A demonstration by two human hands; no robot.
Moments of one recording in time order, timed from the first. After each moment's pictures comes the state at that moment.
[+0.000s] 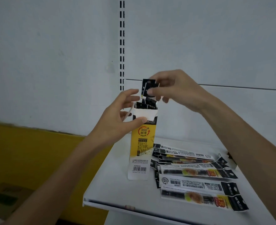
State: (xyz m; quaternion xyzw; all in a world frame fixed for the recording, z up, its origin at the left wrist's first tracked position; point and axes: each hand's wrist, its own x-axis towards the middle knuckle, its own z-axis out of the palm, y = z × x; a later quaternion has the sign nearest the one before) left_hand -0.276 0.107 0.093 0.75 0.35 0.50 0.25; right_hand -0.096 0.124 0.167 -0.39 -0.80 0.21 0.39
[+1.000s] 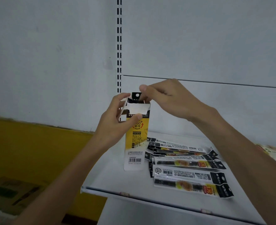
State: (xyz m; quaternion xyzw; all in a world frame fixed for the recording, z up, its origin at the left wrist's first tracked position) left_hand -0.266 0.102 0.069 0.70 0.40 0.54 0.26; right_hand -0.101 0.097 0.147 -0.42 -0.84 0.06 0.34
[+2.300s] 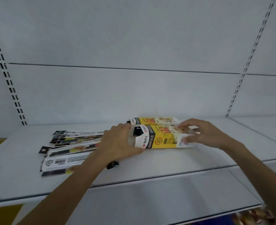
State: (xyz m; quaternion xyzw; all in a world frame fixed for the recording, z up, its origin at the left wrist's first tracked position) left_hand -0.020 0.064 0.014 0.87 0.44 0.19 0.08; right_hand 0.248 -0.027 0.039 -0.68 -0.64 0.16 0.31
